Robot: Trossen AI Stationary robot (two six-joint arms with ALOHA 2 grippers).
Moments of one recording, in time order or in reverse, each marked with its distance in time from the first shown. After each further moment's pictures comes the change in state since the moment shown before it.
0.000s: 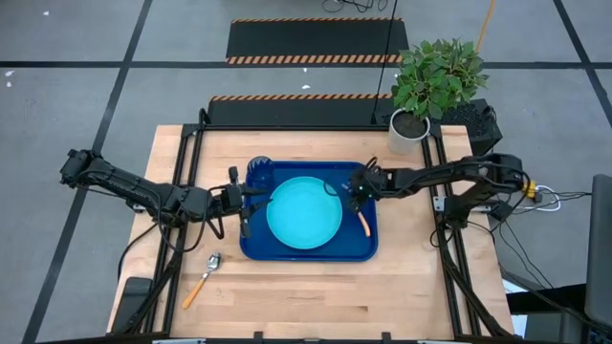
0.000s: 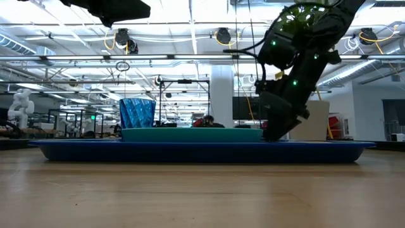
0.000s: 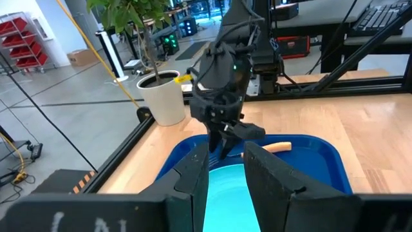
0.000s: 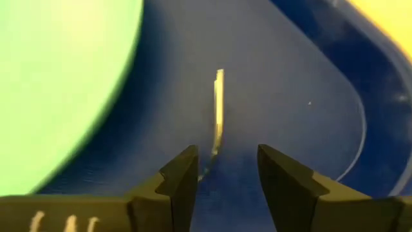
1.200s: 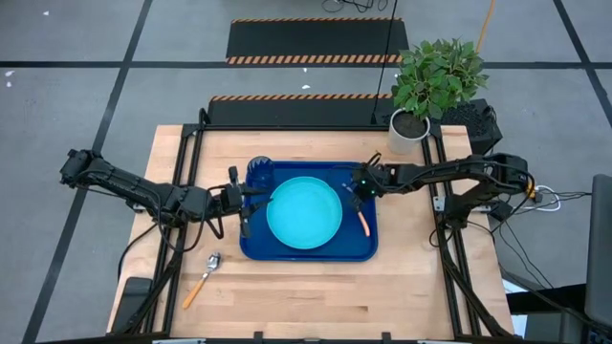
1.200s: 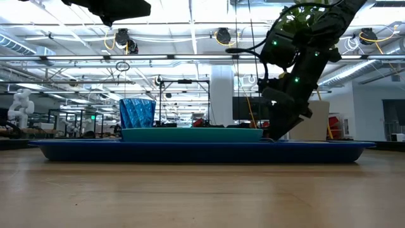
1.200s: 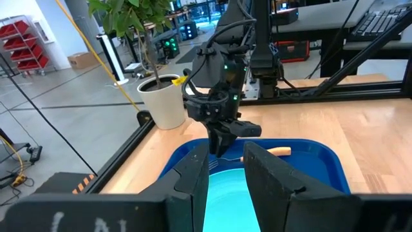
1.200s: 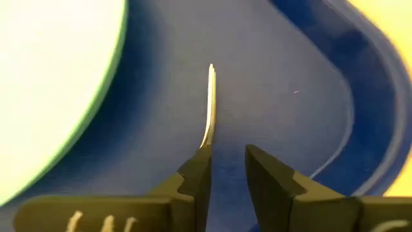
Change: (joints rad) left arm 0.000 0.000 0.000 0.018 0.000 0.007; right arm -0.048 -0.045 0.000 -0.052 -0.077 0.000
